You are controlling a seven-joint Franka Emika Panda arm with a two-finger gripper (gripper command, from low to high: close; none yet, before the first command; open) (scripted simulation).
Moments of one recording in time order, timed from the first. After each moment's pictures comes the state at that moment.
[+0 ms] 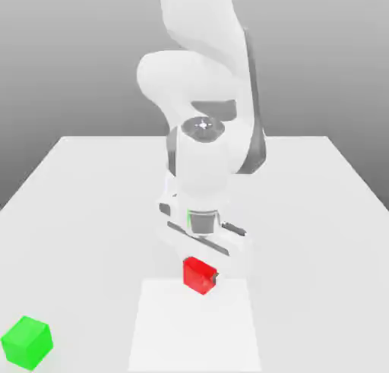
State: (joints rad) arm -0.02 0.15 0.03 -2.96 -0.10 3.11 1.60
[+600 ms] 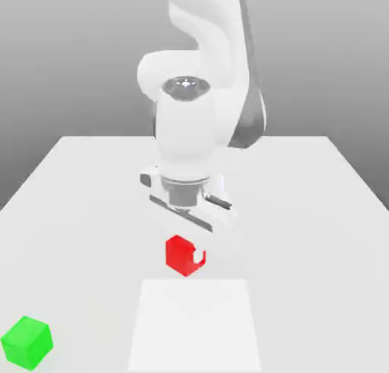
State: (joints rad) arm -0.14 -0.05 -0.02 -2.80 -0.05 2.75 1.48
